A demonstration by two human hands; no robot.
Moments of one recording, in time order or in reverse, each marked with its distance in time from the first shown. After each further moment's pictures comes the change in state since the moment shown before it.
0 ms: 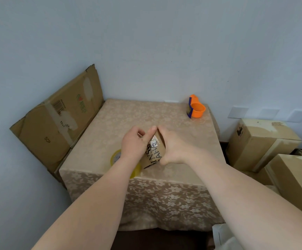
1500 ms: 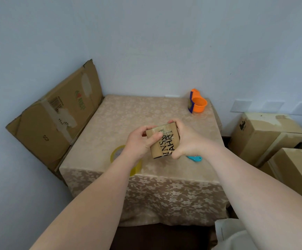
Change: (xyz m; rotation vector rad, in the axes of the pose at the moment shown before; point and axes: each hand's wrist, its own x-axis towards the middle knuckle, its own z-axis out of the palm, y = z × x) left_hand -0.002 -0.008 0.009 -0.475 -0.272 -0.066; right_hand 0.001 0.039 -0.008 0.373 -0.039 0.143
